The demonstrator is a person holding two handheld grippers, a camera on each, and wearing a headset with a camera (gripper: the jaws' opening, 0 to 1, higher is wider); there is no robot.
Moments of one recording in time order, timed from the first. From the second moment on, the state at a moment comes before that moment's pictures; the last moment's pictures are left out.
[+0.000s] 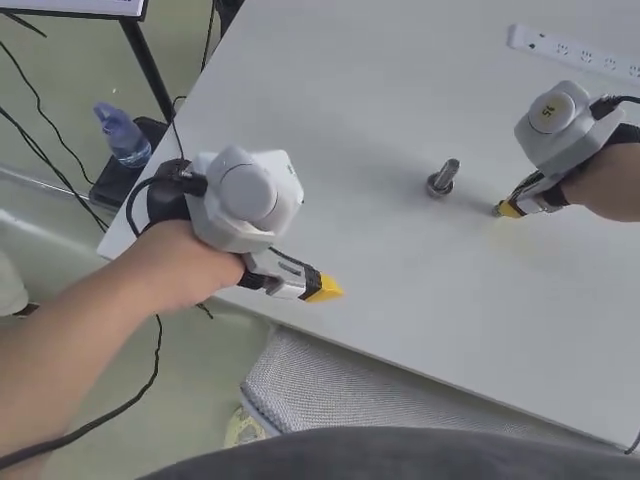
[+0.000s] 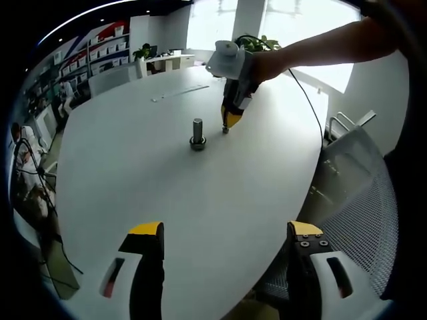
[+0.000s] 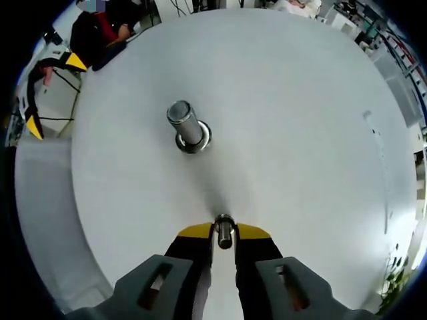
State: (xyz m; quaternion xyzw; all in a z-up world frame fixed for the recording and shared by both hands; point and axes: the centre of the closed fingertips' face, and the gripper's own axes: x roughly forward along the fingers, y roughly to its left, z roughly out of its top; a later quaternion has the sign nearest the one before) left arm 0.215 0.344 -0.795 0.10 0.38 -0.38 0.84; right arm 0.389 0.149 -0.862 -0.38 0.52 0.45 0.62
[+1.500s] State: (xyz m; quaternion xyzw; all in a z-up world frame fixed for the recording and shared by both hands) left arm 0.219 0.343 -0.782 0.13 0.34 -0.39 0.85; right arm 0.385 0.152 -0.858 -0.40 0.51 0.46 0.61
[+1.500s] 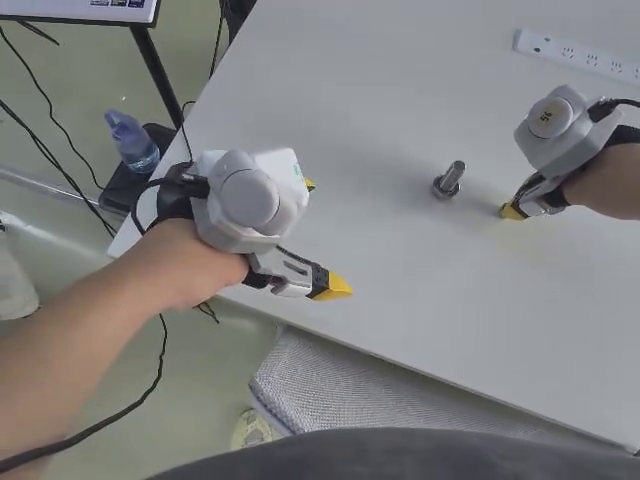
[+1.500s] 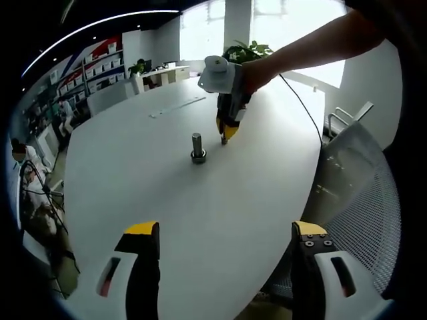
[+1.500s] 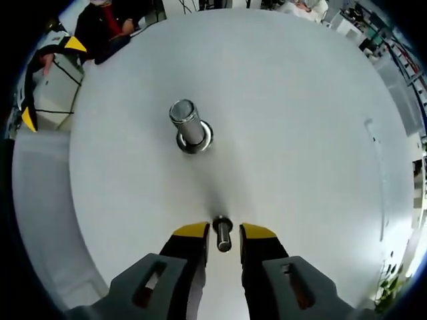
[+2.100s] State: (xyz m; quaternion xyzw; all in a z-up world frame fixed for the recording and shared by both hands) left arm 0.213 0.333 -0.778 0.13 0.34 -0.39 0.85; right arm 0.378 0.159 -0.835 -0.35 0.49 0.48 0.64
